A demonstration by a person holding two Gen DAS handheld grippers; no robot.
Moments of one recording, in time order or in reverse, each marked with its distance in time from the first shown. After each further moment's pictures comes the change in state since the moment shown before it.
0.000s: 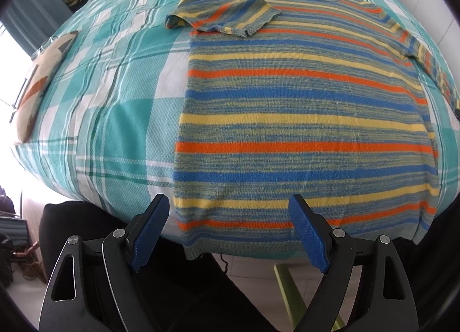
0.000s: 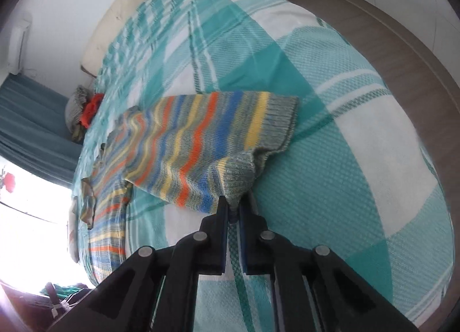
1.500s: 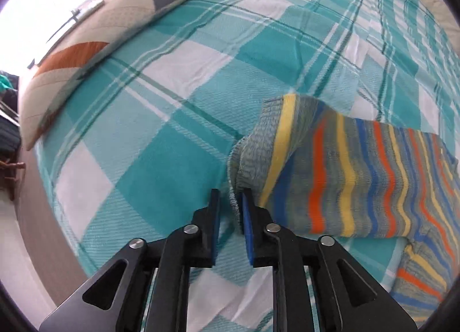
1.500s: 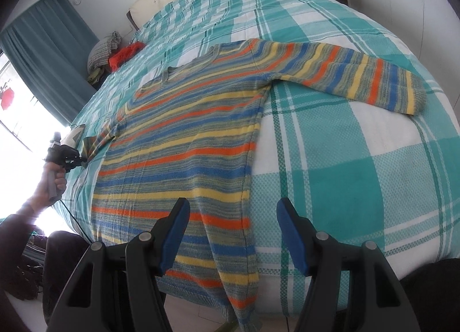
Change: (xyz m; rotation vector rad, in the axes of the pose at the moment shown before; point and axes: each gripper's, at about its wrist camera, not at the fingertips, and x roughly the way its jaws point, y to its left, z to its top) left arm 0.116 0.265 0.160 -0.577 0.000 0.145; right arm 0.002 0.192 -0.174 -0.358 -0.059 -0.050
